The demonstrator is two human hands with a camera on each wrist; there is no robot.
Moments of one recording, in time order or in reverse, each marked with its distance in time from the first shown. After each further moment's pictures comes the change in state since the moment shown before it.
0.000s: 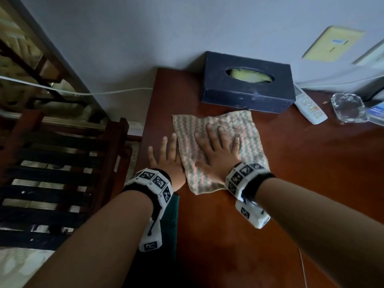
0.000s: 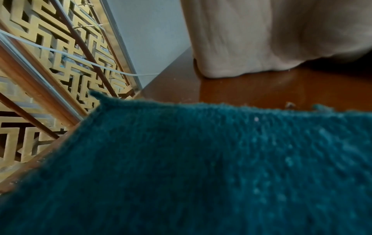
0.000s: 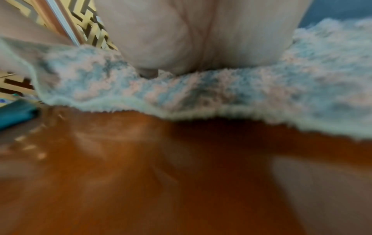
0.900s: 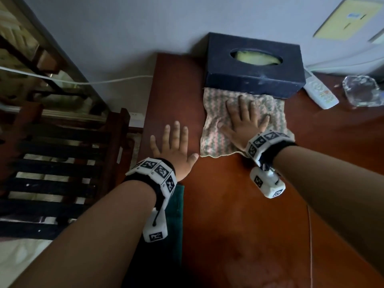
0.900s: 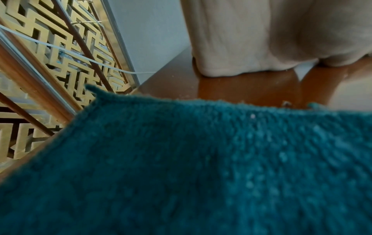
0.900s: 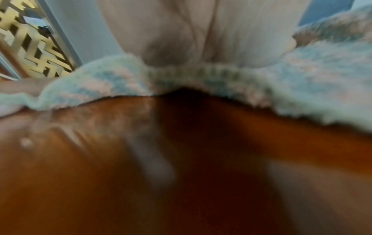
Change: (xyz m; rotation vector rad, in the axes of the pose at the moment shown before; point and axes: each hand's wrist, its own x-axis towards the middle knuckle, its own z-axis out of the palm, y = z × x) left_hand 0.003 -0.006 0.003 -0.075 0.049 0.063; right_hand 0.027 0.052 -0.015 0.141 0.105 0.249
